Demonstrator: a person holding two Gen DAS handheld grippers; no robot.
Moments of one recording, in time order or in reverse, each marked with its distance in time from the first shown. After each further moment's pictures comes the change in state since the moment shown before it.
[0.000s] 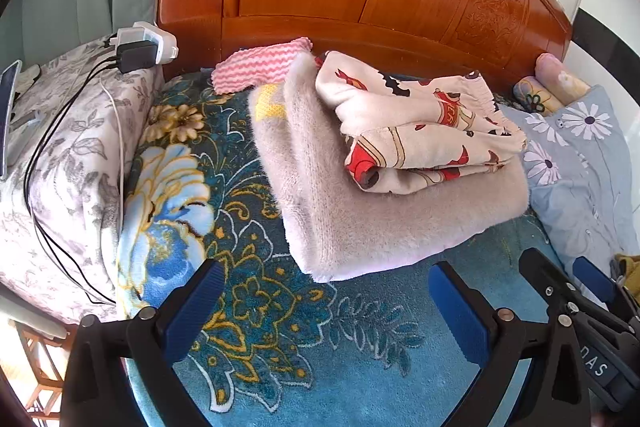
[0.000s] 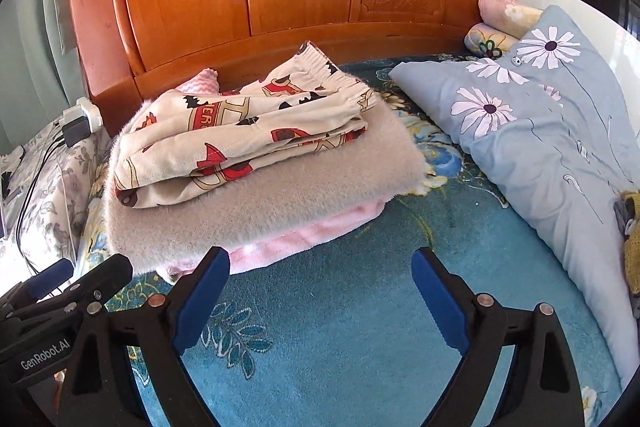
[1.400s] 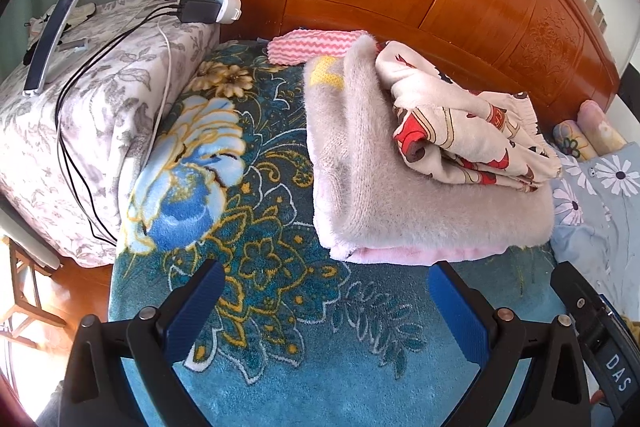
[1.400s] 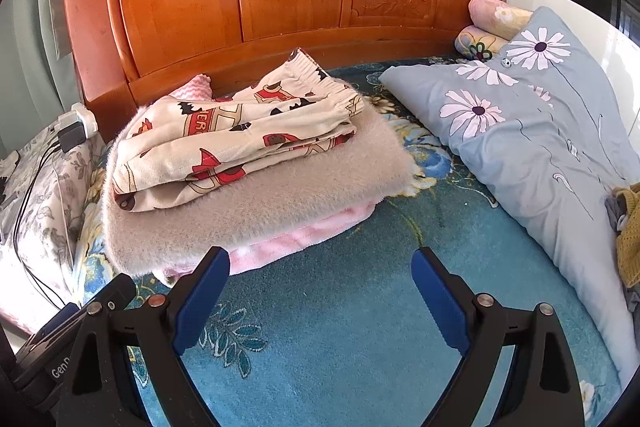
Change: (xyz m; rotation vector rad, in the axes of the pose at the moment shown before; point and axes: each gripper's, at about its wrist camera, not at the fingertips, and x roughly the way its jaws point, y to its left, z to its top) left arm 0.002 0.009 -0.027 -0.222 -0.011 0.097; right arm -0.006 -0.004 -0.001 0.018 -0.007 -0.017
